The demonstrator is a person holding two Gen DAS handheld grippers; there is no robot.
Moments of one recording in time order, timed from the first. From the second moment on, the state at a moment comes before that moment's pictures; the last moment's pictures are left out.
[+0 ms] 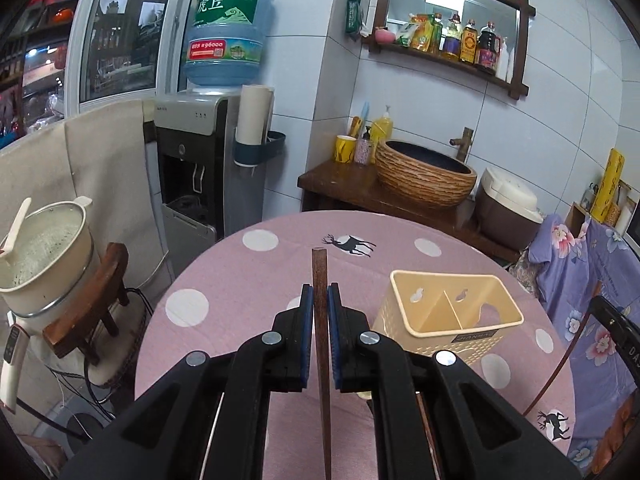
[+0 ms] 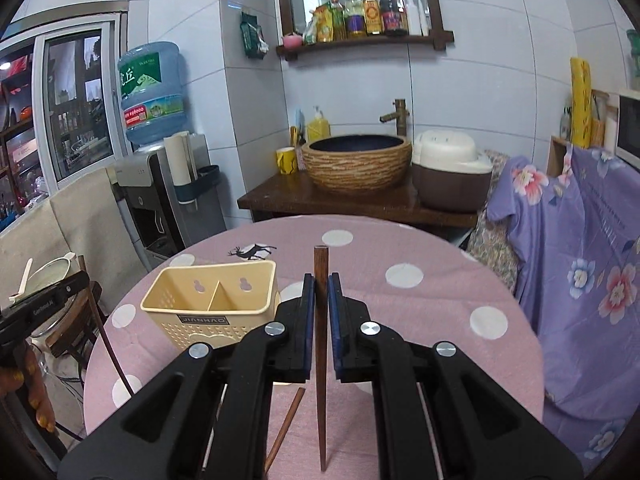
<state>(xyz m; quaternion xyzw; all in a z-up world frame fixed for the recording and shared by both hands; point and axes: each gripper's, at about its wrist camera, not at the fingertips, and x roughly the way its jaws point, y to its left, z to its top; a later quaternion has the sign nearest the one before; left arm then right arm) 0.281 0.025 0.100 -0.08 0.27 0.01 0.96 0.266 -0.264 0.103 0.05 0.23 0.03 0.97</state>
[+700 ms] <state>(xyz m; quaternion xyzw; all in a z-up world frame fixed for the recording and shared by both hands) 0.284 0.028 0.225 -0.07 0.18 0.01 0.98 0.282 -0.269 0.224 0.07 0.15 0.05 0.98</state>
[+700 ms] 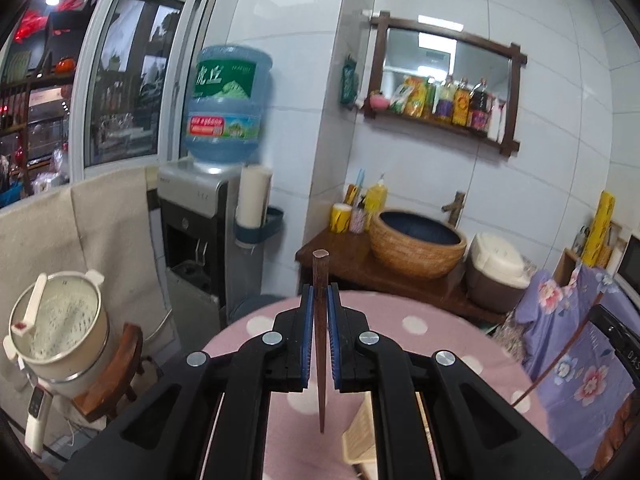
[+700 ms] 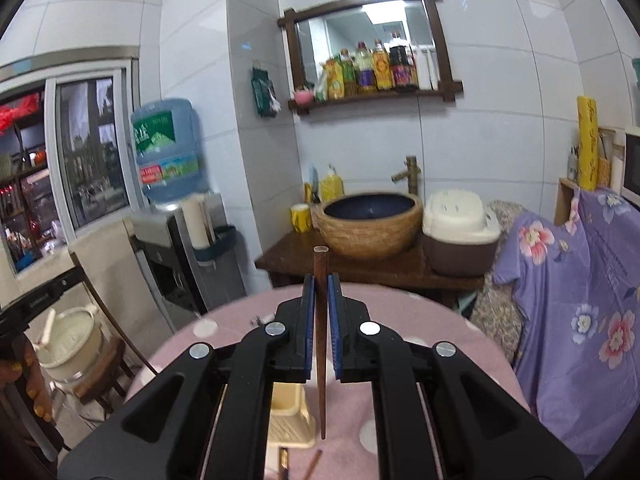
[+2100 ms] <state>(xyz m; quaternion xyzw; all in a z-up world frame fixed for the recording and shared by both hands) 0.320 -0.014 0.103 -0.11 0.27 -0.05 0.96 0.337 -0.217 0.117 0.07 0.21 0.08 0.97</state>
